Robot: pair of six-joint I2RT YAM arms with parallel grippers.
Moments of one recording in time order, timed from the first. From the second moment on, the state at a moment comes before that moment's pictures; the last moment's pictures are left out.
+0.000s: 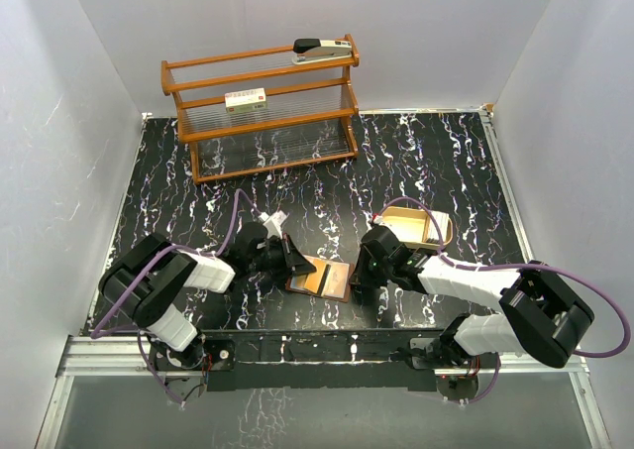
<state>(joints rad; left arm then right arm) -0.65 1.57 0.36 0.63 0.45 -0.93 0.76 1.28 0.50 -0.16 -0.01 0.89</state>
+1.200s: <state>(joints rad) -0.65 1.58 0.48 0.48 0.49 -0.64 0.76 1.29 0.50 -0.14 -0.03 0.90</state>
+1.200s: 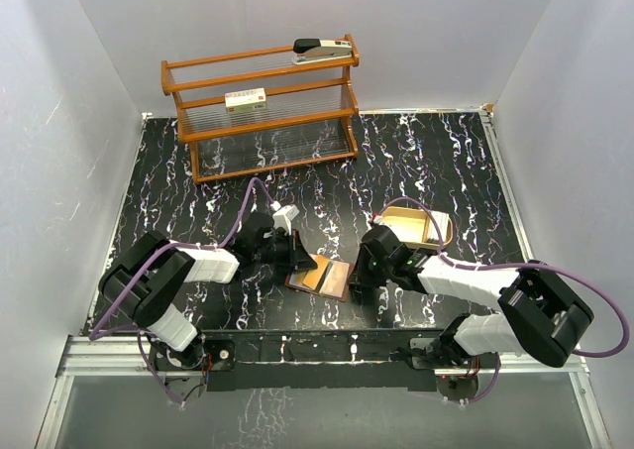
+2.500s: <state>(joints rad) -0.65 1.58 0.44 0.55 0.40 -0.77 0.81 1.35 0.58 -0.18 0.03 0.95</state>
